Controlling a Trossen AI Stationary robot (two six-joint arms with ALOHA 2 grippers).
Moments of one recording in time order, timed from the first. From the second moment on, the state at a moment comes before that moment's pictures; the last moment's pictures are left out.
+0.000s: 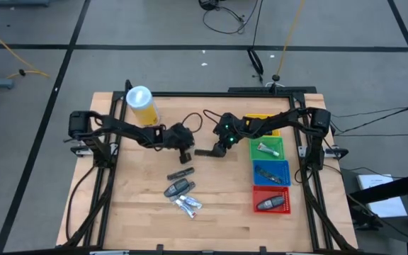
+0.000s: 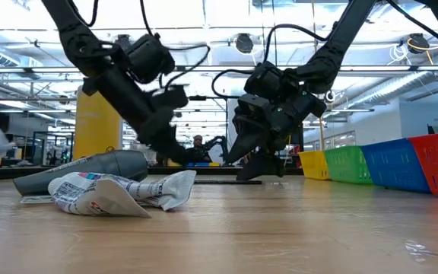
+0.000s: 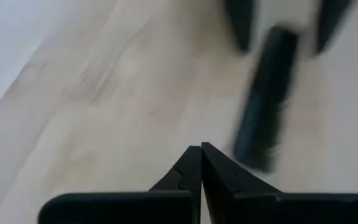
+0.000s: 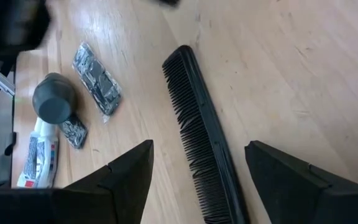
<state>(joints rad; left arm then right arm) 0.18 1.68 0.70 0.20 -0.06 -0.05 -0.31 1.91 0.91 0.09 -0.50 0.46</state>
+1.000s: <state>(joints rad) 0.14 2.04 0.96 0.30 0.13 -0.07 -0.25 1.90 0.91 0.07 -0.56 0.43</state>
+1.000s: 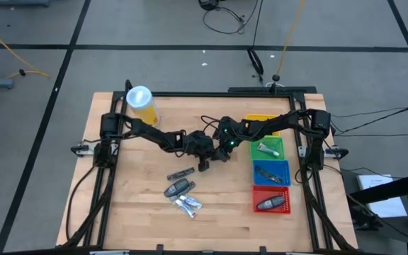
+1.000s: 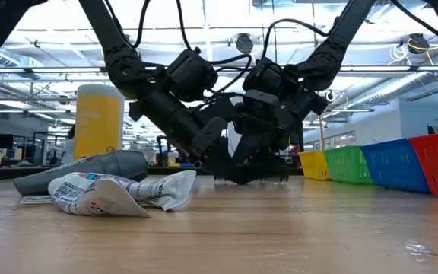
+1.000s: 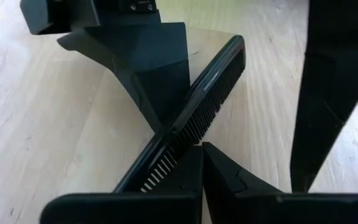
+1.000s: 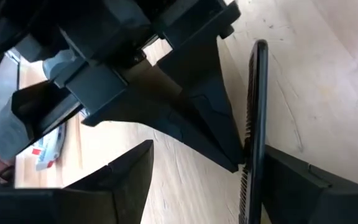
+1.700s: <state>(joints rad) 0.10 1.76 0.95 -0.10 -0.05 0.01 -0.19 1.78 0.90 -0.14 -0.24 0.21</state>
